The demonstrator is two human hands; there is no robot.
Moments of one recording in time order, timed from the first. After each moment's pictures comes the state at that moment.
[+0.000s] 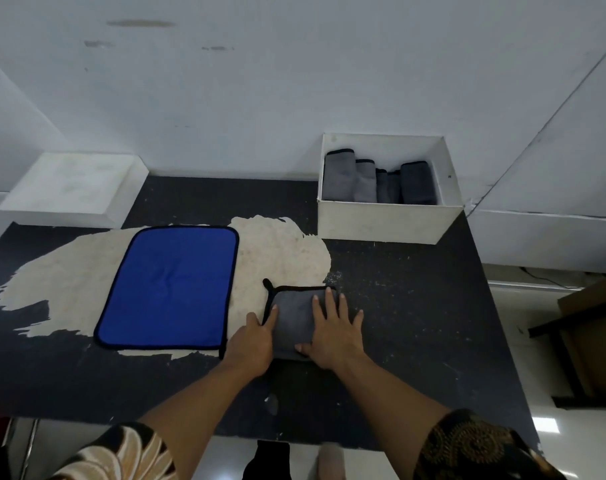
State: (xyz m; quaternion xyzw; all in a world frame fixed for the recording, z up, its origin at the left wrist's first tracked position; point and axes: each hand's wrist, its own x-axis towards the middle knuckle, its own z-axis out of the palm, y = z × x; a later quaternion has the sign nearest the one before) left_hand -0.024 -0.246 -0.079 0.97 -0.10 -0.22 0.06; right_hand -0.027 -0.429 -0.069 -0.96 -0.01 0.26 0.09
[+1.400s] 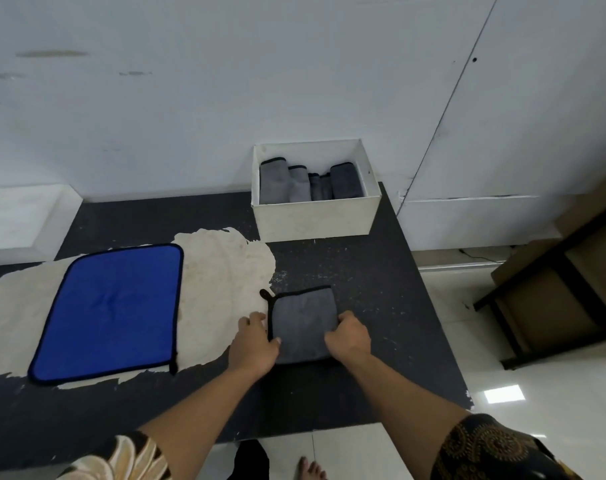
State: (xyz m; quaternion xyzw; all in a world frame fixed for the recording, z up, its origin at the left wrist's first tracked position) left_hand -0.046 -0.344 -0.064 0.94 0.01 -0.18 0.27; right_hand -0.080 -0.531 -0.061 -0.85 0.34 0.16 0.37
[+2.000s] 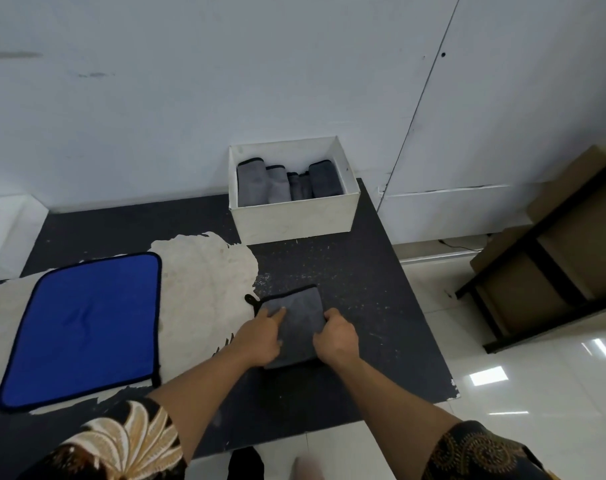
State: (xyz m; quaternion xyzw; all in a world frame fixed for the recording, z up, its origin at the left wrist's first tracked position) left_hand -0.012 -0.373 -0.069 0.92 -0.25 -0.27 0.09; right_hand -0.085 -0.529 -0.054 -0.86 0.33 0.14 0.35
